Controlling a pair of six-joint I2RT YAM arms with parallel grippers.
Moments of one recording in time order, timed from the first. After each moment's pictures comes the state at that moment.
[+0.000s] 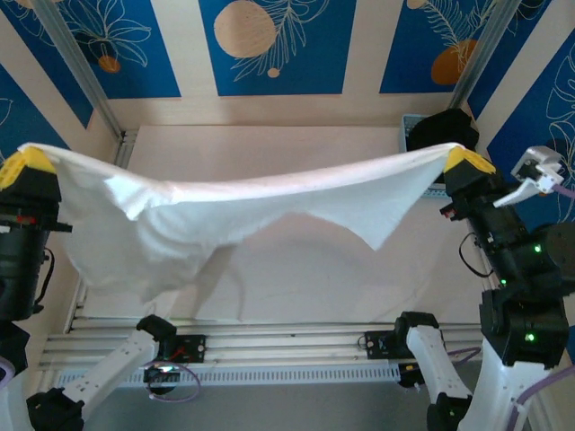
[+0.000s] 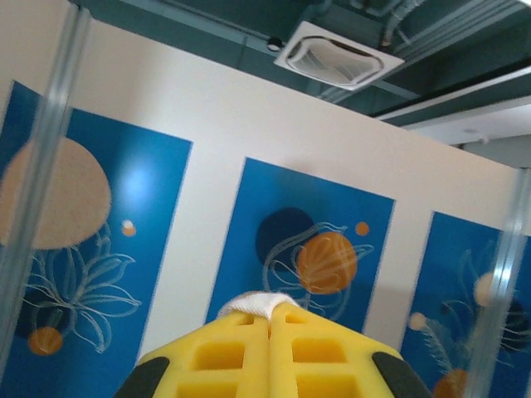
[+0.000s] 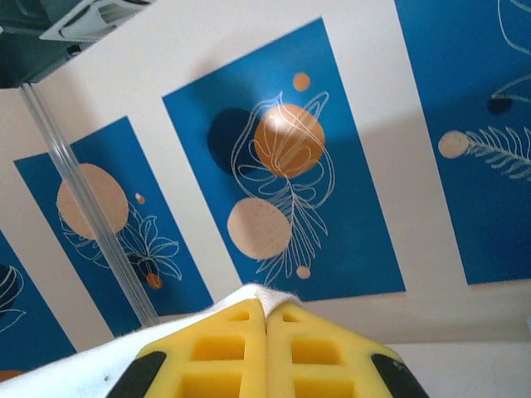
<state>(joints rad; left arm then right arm) -0.48 0.69 1.68 -0.51 -0.33 -0.11 -0.11 0.69 1.57 -0.66 -0.38 0.45</state>
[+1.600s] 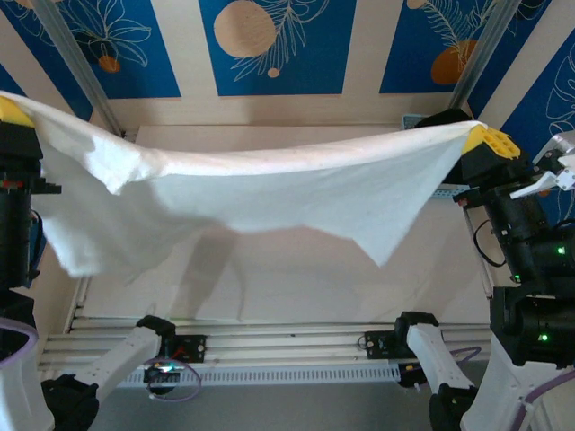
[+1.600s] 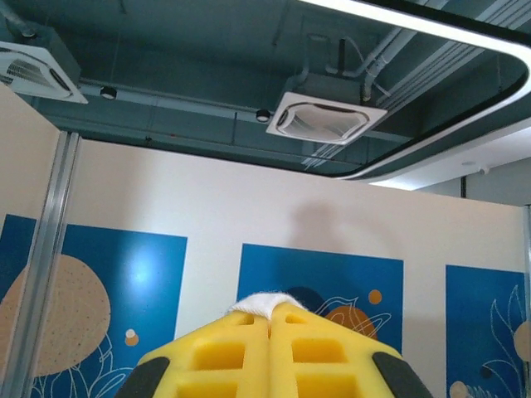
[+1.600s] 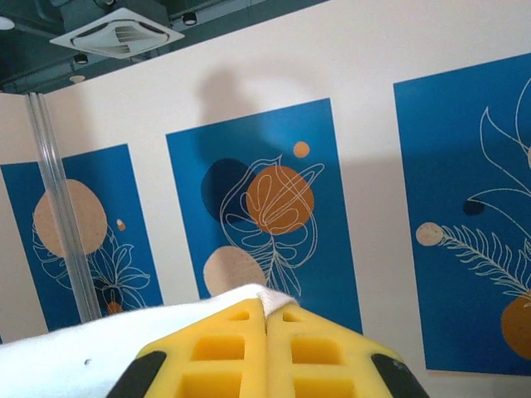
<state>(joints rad) -0.34 0.87 1.87 -0.35 -0.17 0.00 -0.11 0.77 1.72 -0.62 -0.35 0.30</state>
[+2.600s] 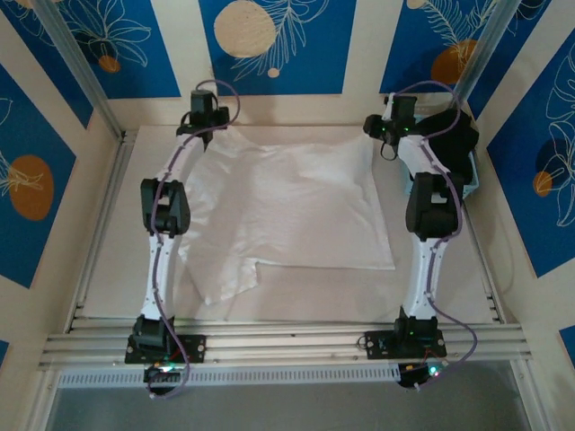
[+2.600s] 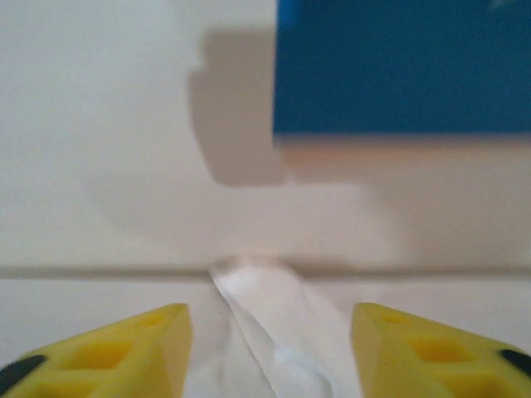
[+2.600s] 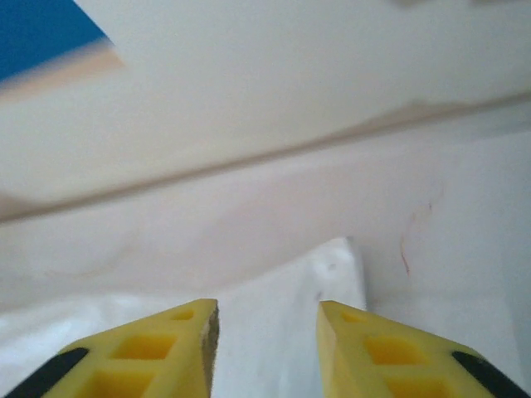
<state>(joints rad) -0.14 2.61 2.44 -0.34 -0.07 -0.11 -0.02 2.28 1.92 -0.29 -0.20 0.29</state>
